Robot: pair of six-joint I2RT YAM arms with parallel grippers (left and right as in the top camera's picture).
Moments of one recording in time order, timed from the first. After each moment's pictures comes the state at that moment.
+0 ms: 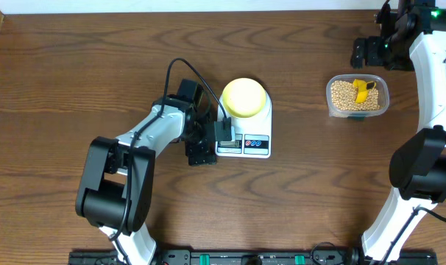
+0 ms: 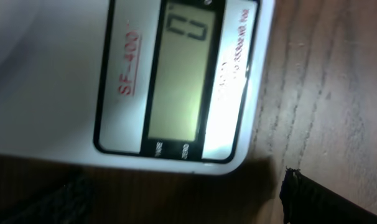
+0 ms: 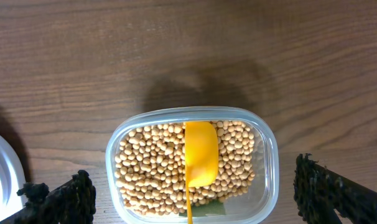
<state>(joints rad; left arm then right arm) -0.29 1.88 1.10 -0.71 0.37 1.20 -0.12 2.08 2.04 -1.20 -0.06 -0.04</state>
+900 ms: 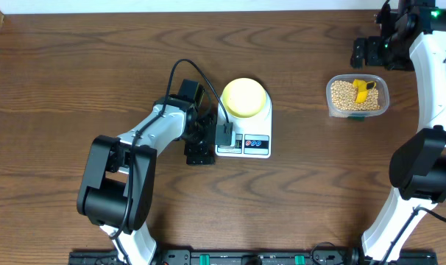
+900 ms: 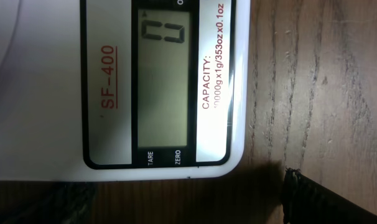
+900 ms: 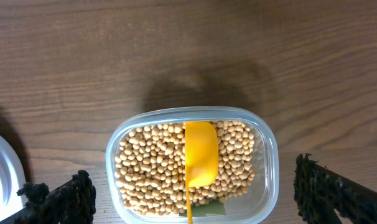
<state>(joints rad) -0.30 1.89 1.10 -0.70 0.37 1.33 -0.12 2.08 2.04 -1.20 -0.06 -0.04</state>
